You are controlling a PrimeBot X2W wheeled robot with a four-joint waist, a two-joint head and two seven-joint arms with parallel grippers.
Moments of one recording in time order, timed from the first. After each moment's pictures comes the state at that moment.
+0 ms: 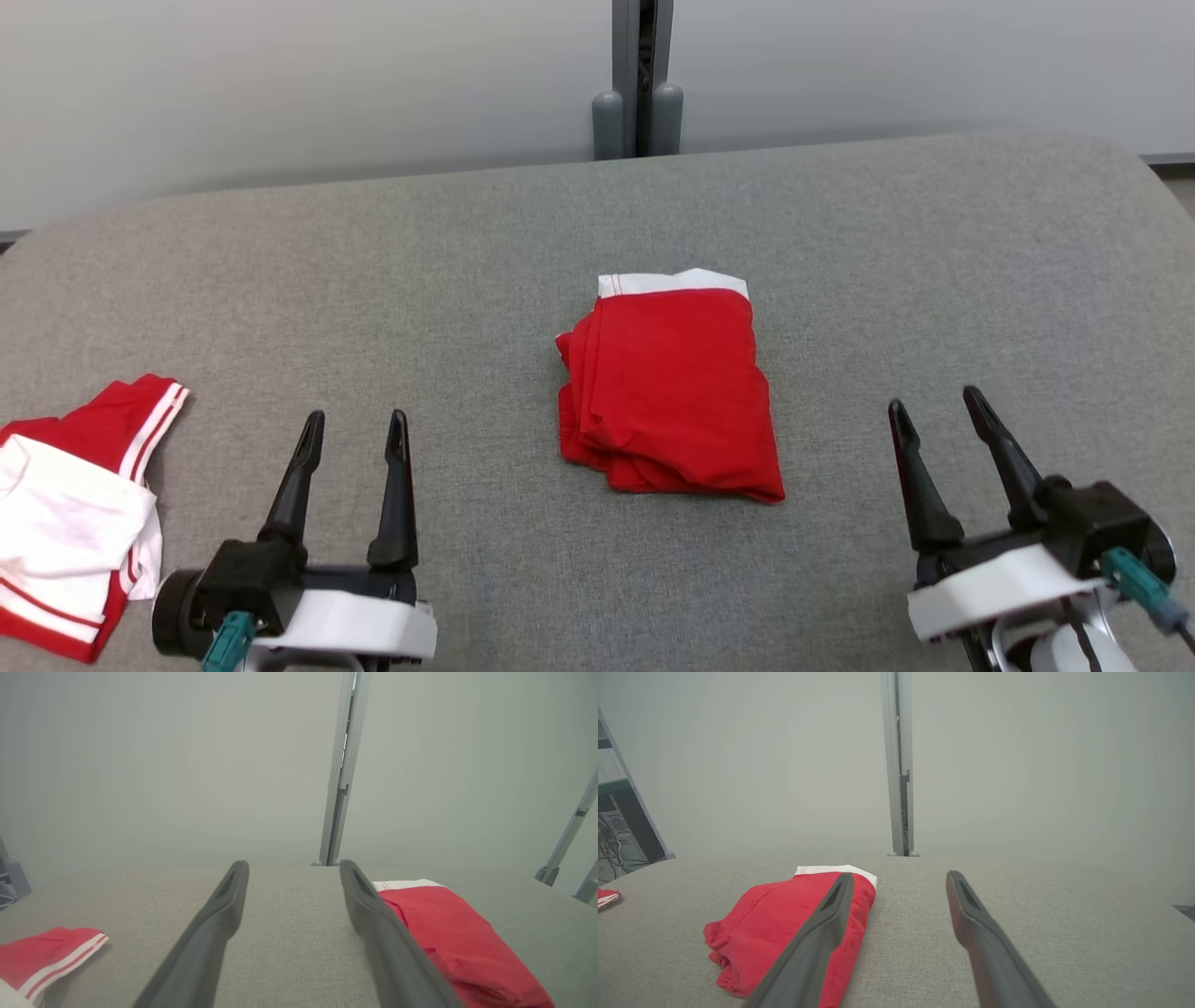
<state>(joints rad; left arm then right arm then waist) -0.01 0.05 -0.15 0.05 -0.22 0.07 -0.26 -0.12 -0.12 0.16 0.18 0.22 0.13 -0.26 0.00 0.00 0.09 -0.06</state>
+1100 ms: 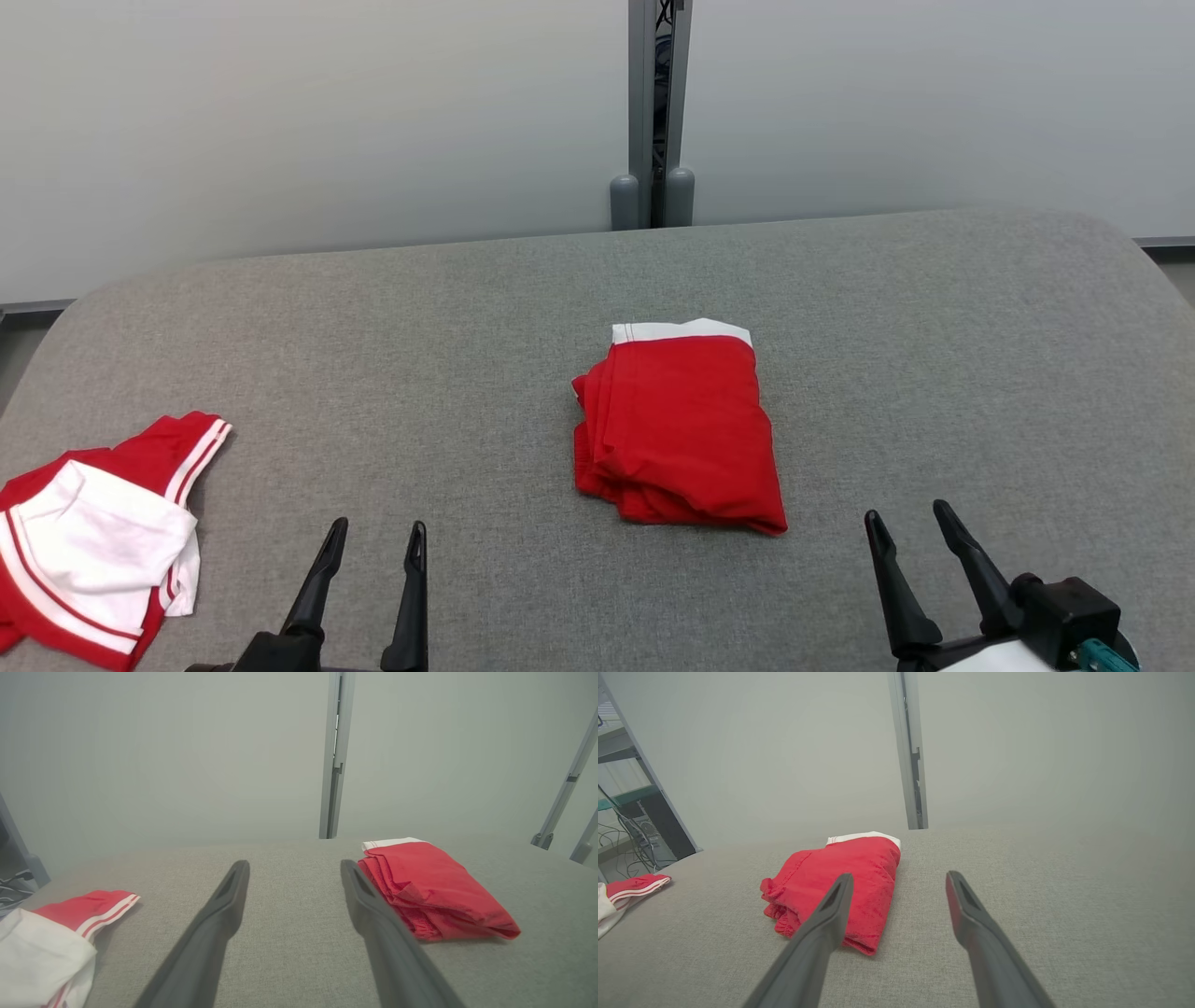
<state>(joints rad) 0.16 0.05 -0.14 0.05 -0.15 0.02 -0.26 0.05 -0.10 0.18 0.18 0.26 0.13 -0.26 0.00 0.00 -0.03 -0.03</state>
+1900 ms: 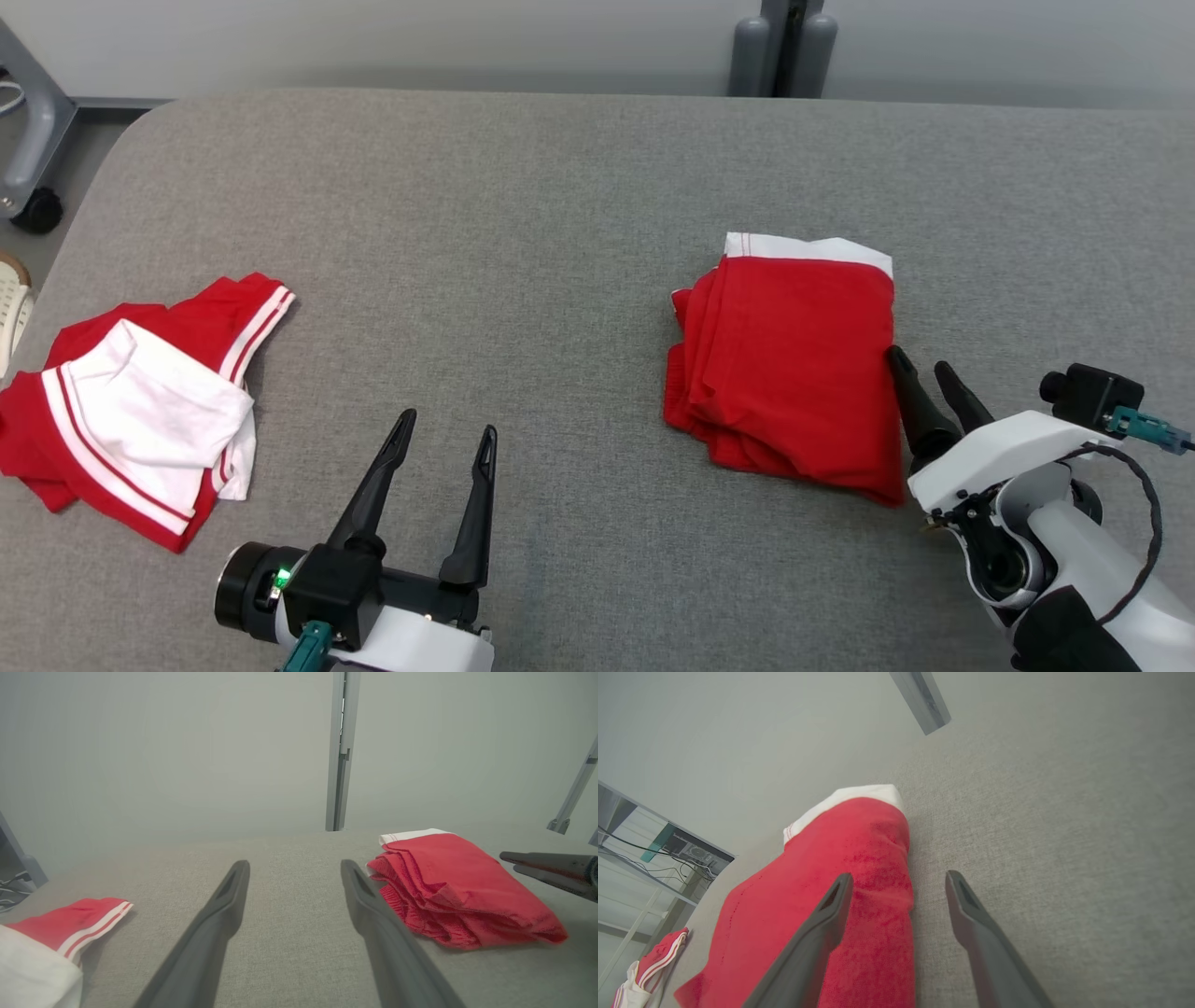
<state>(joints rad) -0.01 0.05 -0.25 0.02 -0.11 0.00 -0.26 -0.53 -0.26 0.57 0.72 1.12 0.13 -0.23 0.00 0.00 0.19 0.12</state>
